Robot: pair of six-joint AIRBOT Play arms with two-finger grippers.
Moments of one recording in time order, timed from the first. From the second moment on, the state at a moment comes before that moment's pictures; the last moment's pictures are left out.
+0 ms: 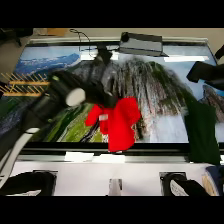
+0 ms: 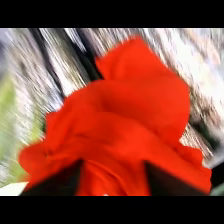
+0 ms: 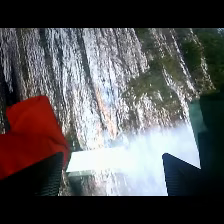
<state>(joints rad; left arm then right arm) -0.82 -1.42 1.58 1.63 -1.15 -1.85 -0.05 -1.09 1.60 -1.53 1.46 1.70</state>
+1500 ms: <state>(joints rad) -0.23 -1.20 0.61 0.81 -0.78 -1.64 -0.05 -1.05 0.89 -1.12 1.52 1.51</state>
